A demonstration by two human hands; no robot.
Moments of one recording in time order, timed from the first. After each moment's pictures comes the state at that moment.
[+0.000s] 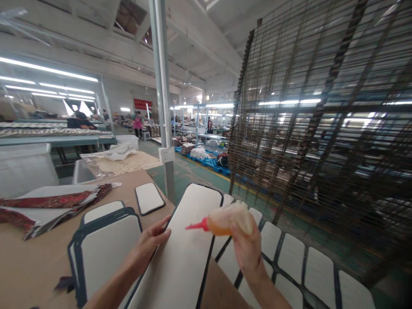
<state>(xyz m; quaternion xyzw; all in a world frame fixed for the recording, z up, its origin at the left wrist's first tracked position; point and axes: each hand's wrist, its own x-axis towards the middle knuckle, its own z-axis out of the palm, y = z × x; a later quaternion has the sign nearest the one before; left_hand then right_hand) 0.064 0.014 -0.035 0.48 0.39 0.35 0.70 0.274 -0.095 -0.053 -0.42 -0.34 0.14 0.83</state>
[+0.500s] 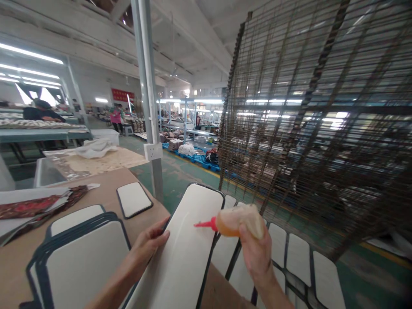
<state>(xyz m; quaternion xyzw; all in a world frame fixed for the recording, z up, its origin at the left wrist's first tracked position) 0.079 0.032 -0.056 0.50 0.37 0.31 0.72 0.282 -0.120 -0.051 -0.45 -0.27 0.10 0.85</state>
